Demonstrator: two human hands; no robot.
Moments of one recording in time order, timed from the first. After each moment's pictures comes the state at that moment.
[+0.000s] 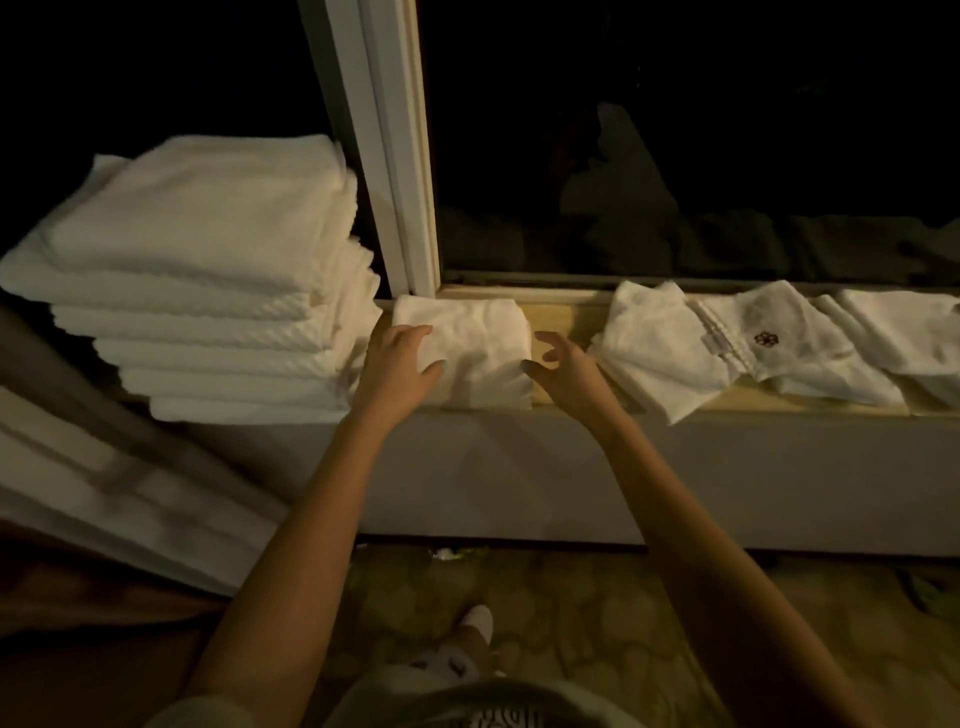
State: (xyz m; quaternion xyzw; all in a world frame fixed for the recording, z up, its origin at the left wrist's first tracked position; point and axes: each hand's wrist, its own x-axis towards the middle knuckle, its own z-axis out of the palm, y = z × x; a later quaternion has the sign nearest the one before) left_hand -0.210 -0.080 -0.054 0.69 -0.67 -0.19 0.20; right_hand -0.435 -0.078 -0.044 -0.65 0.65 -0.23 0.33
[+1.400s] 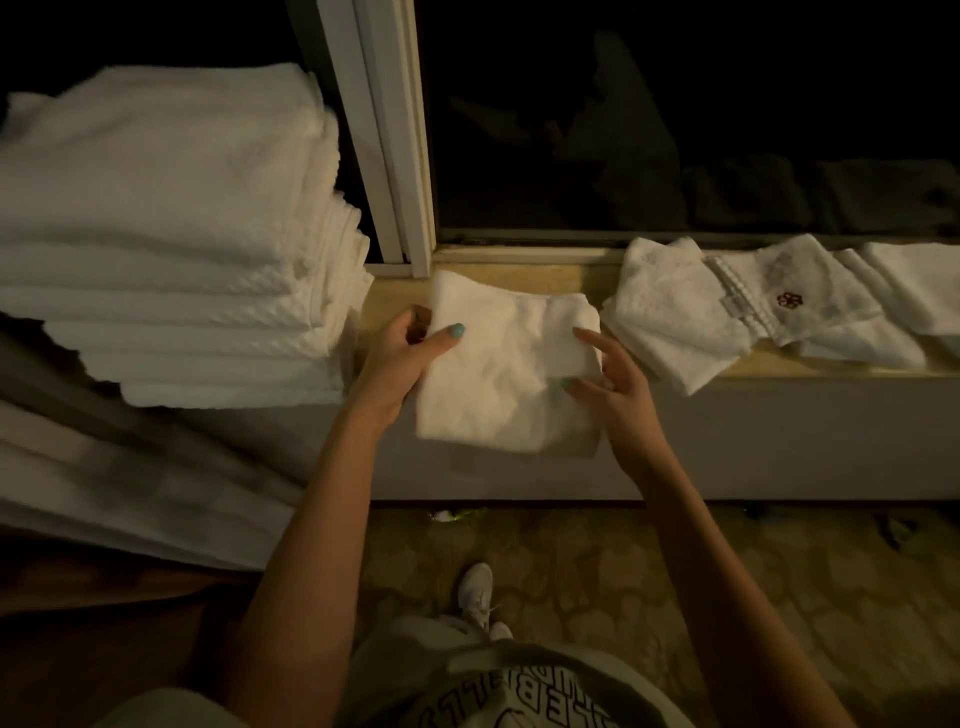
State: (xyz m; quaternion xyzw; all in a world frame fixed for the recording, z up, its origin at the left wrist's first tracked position) left_hand -0.217 -0.061 -0.039 0.56 -0.43 -0.57 0.43; right_hand -0.451 -0.015 -0.055 -0.47 0.54 -0.47 0.51
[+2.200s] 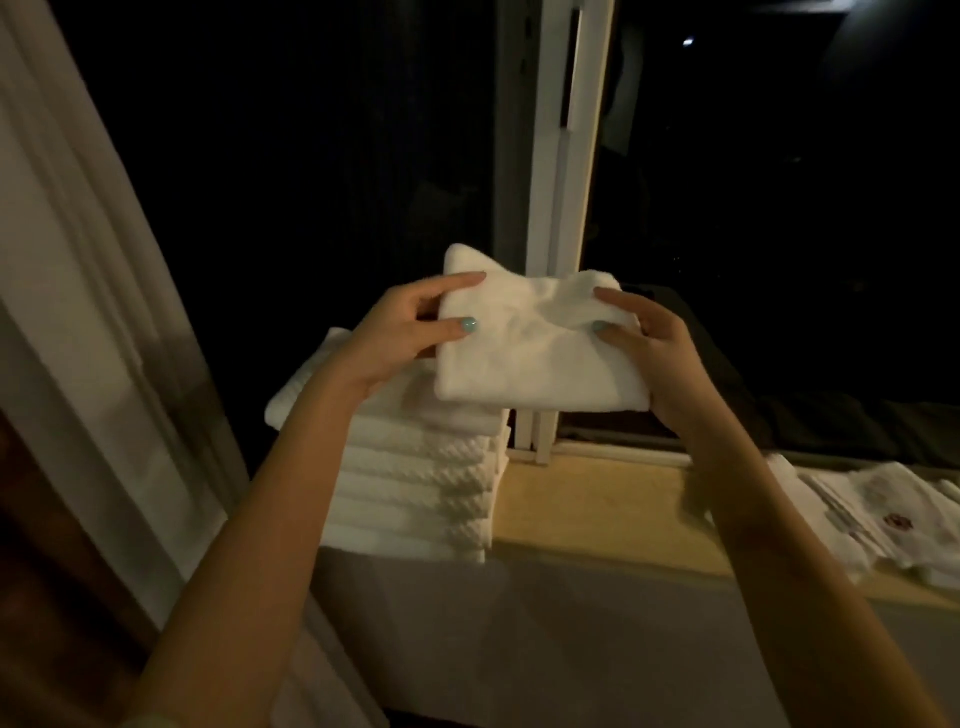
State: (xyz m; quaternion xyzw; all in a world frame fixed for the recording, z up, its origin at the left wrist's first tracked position) left_hand -0.068 -0.064 0.182 0.44 -0.64 -0.39 0.49; right_hand -0.322 -0.103 0.144 -0.65 0.42 -0.54 0.34
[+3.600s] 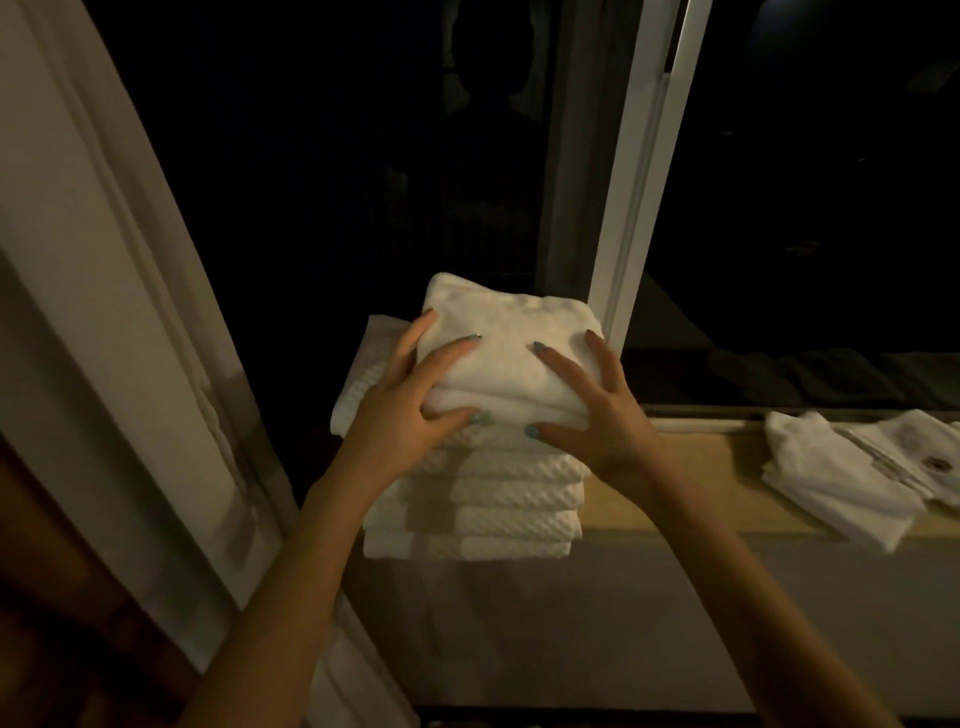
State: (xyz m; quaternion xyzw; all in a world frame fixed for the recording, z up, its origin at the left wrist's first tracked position) left_hand 0.048 -0.068 0.070 0.43 -0.80 -0.04 0.41; right_hand -0.193 -0.064 0.064 -0.80 0.50 -0.32 0.08
